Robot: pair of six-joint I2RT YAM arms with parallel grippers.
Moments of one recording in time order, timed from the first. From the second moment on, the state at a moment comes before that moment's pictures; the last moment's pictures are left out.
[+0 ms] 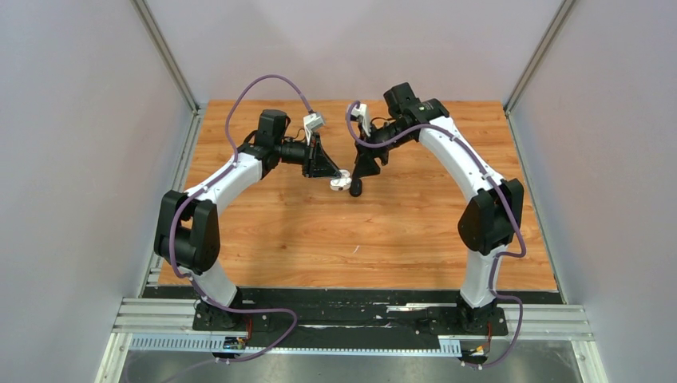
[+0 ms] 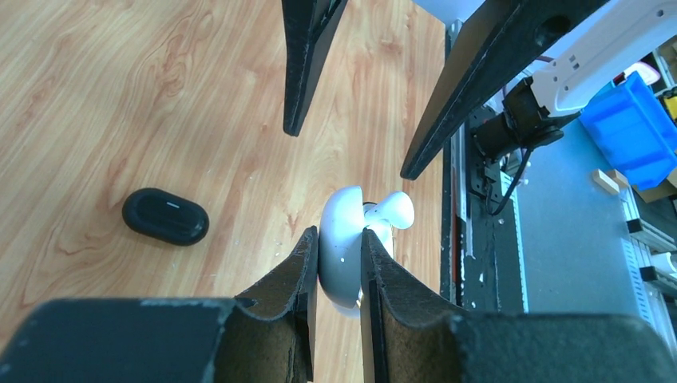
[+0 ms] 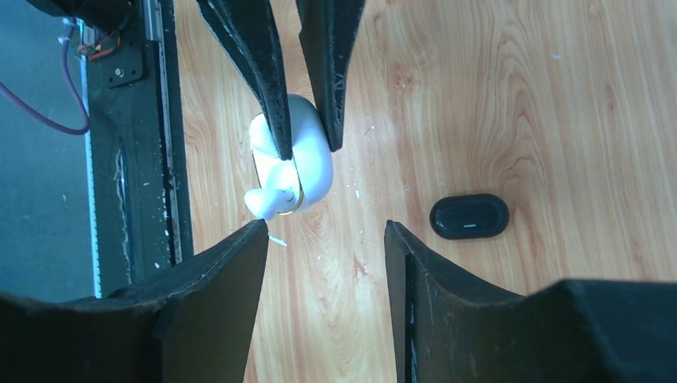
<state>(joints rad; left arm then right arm) -0.34 1.68 1.25 -0.15 1.15 0.03 0.43 1.92 1.92 -1.07 -0.87 -0.60</state>
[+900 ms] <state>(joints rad) -0.34 1.68 1.25 -0.09 1.18 -0.05 0.50 1.90 1.90 -1.09 -0.87 -0.79</state>
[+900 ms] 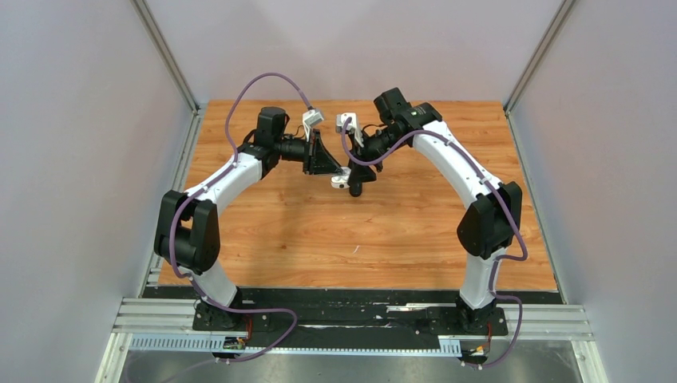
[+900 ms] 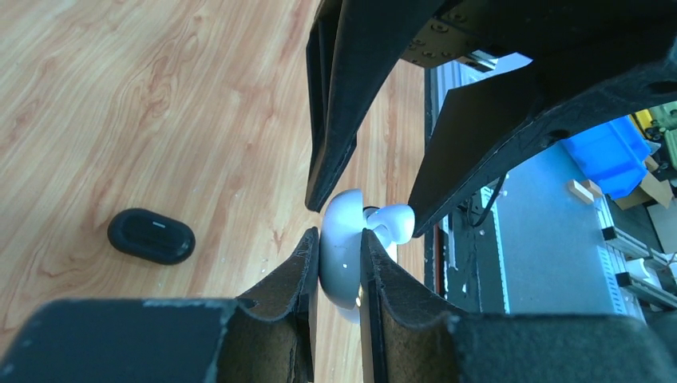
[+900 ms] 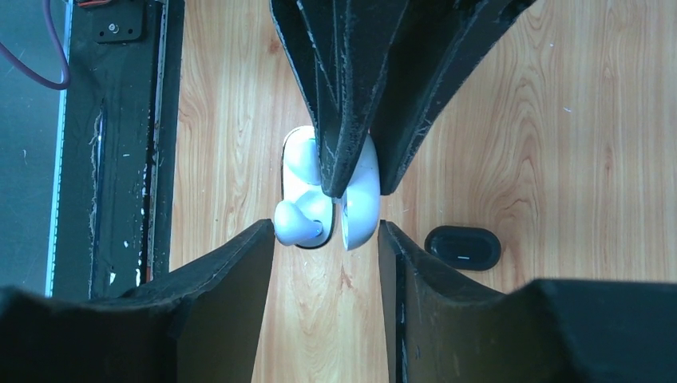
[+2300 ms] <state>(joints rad) -0.33 1.64 1.25 -0.10 1.09 0.10 0.45 2.01 1.91 -0.96 -0.94 -0.24</state>
